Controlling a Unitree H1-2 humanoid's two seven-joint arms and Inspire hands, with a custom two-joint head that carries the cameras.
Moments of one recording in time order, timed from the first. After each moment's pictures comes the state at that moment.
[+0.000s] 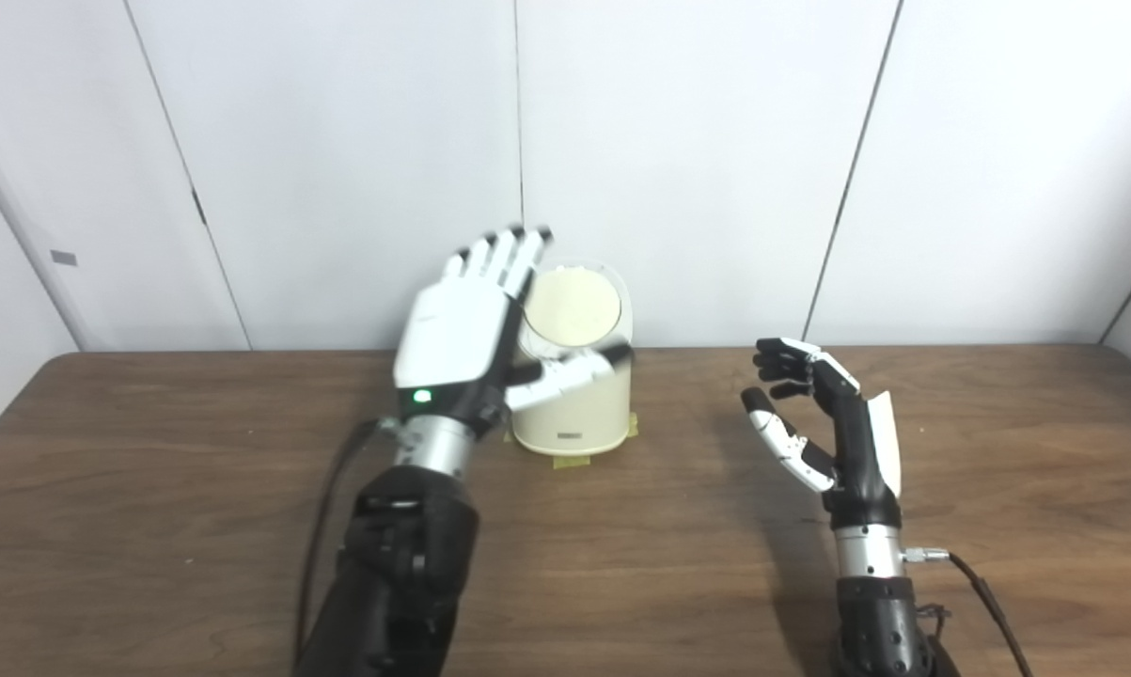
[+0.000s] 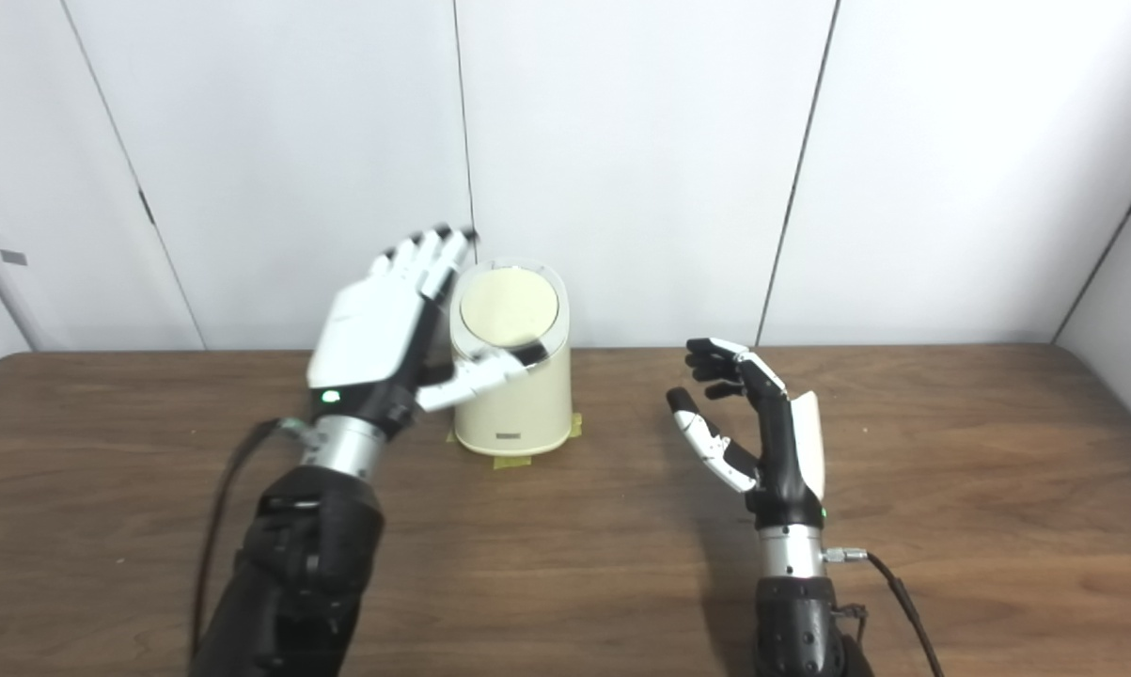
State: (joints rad) left arm -0.40 0.01 -0.14 -0.22 0.91 0.14 -0.05; right arm -0.30 -0.10 0.04 0.32 -0.38 -0.44 -0.39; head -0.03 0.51
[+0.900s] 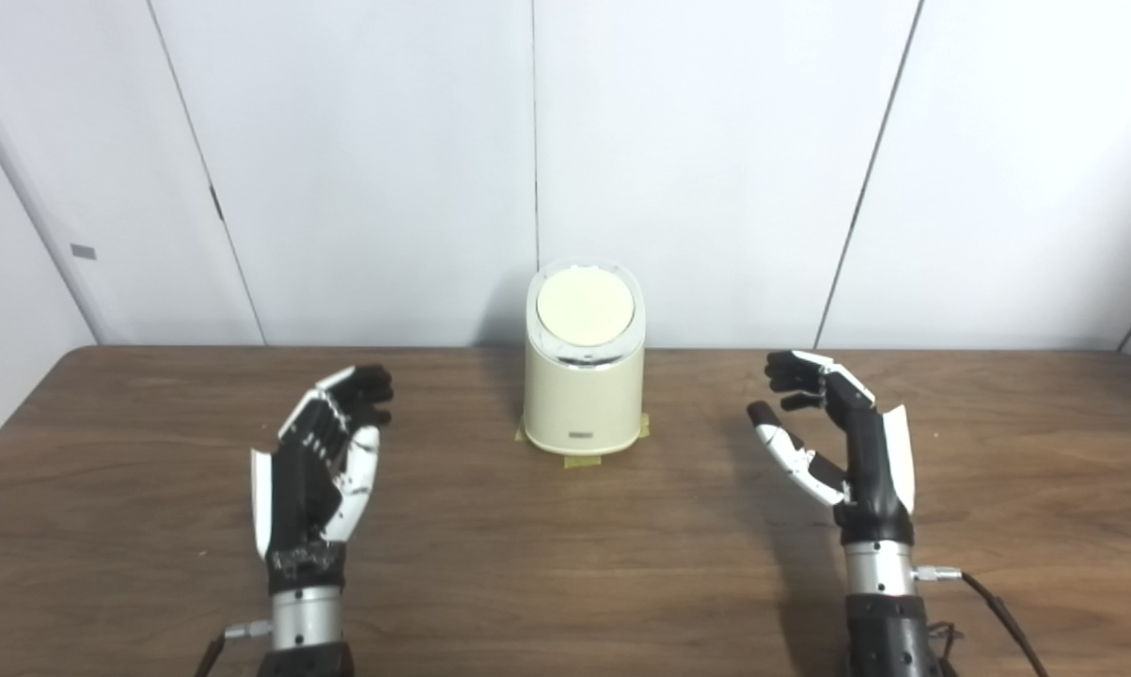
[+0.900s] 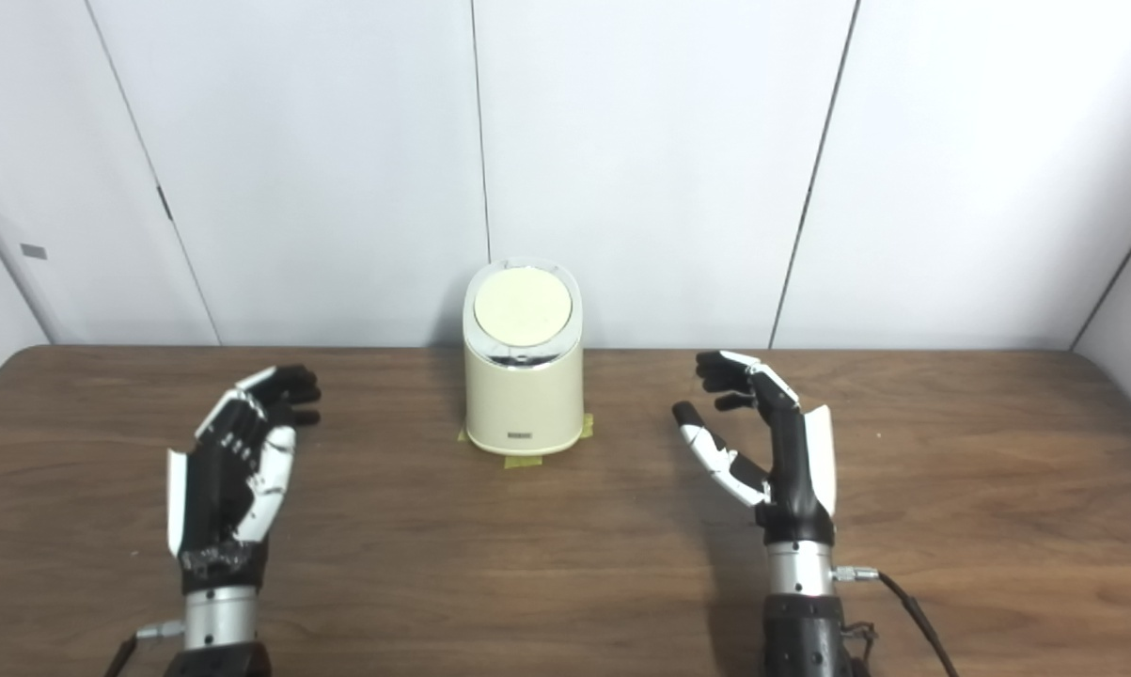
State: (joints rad) left arm -0.11 0.01 0.08 0.04 0.08 -0.43 0.15; right arm -0.24 -0.09 0.02 0.24 -0.36 -0.40 -0.37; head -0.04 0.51
